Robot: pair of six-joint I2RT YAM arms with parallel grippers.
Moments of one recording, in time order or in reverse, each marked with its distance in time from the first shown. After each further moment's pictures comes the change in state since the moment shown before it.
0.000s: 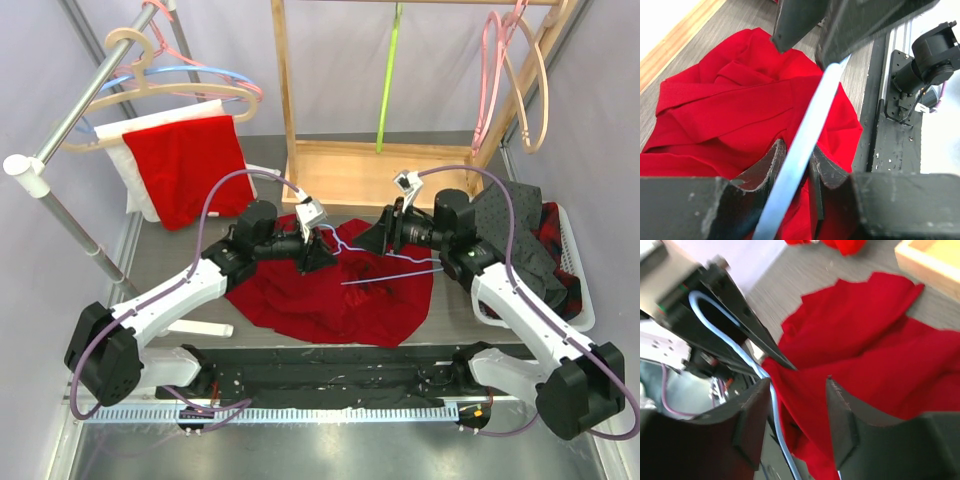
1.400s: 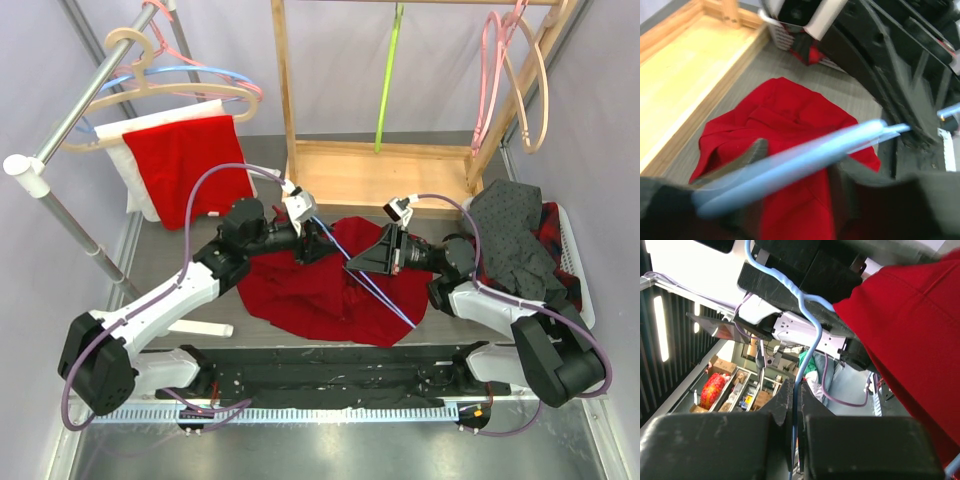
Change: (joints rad) left arm 0.012 -0.060 -0.003 0.155 -0.033 0.032; right arm 0.048 0.174 -0.417 1.297 -0.282 1.141
